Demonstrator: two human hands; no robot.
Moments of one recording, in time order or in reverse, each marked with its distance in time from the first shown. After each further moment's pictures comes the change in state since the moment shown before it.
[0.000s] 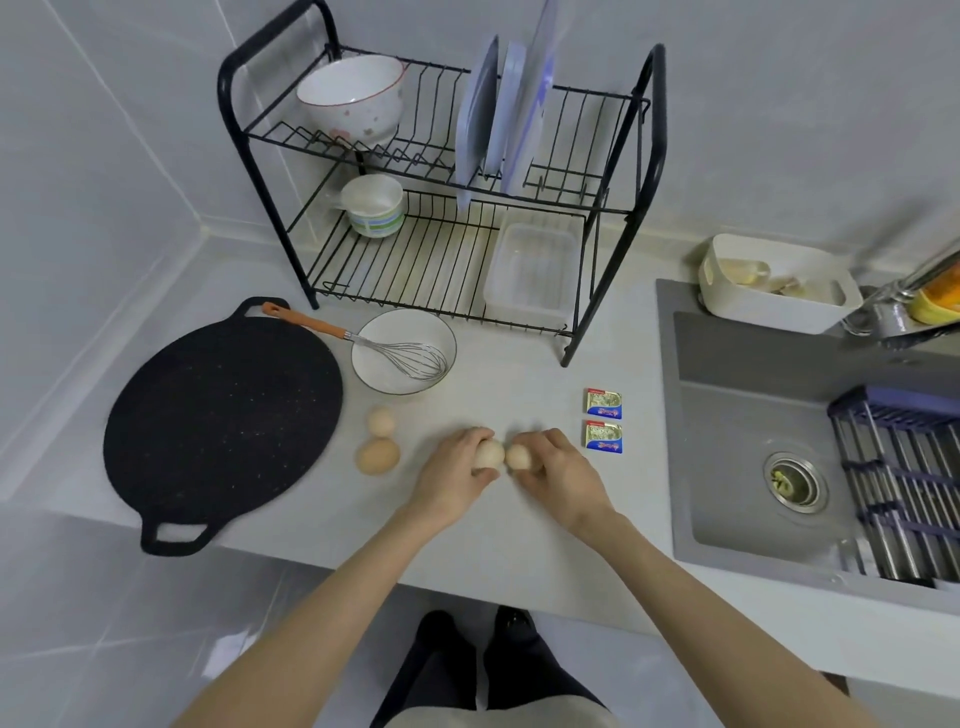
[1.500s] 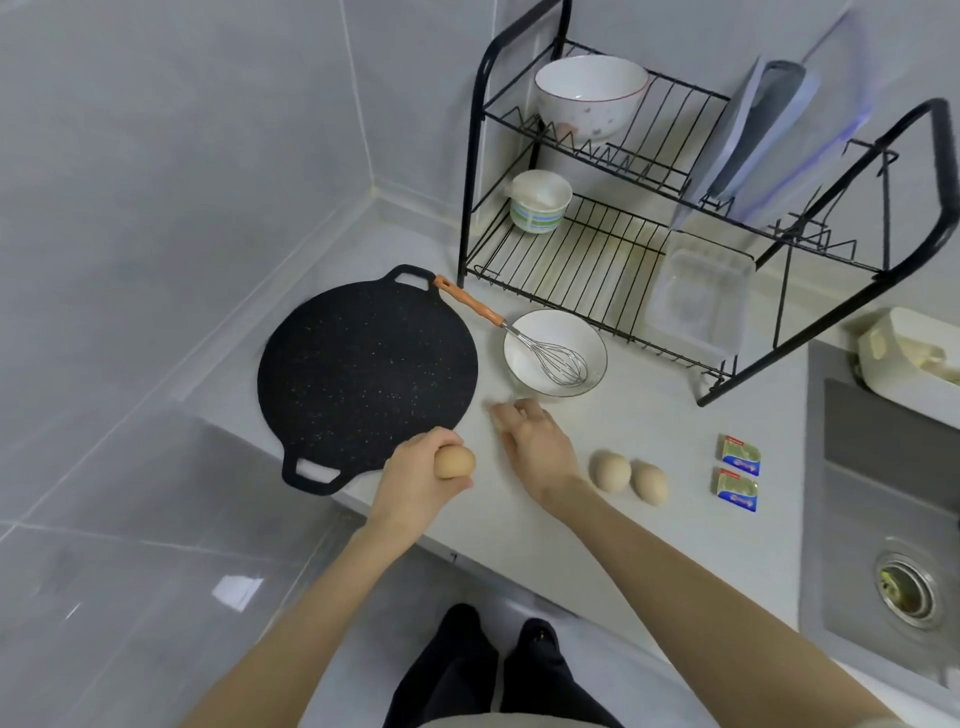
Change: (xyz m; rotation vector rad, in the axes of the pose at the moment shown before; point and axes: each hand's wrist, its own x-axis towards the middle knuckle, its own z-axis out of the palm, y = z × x) left_hand -0.086 -0.120 -0.096 -0.181 0.310 -0.267; right_hand 0.064 -0.142 0.093 -0.263 -0.109 -0.291
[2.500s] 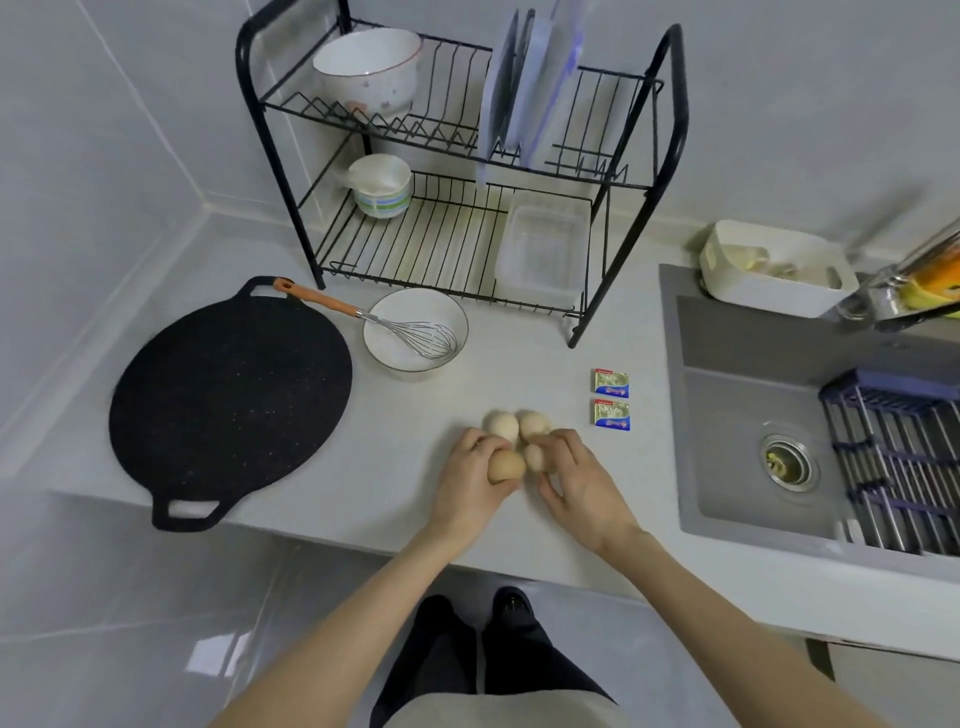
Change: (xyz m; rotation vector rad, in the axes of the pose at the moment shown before) left_hand -0.023 0.099 0.141 0.048 -0.182 0.258; right_hand -0.153 0.123 -0.033 0.132 0.202 0.091
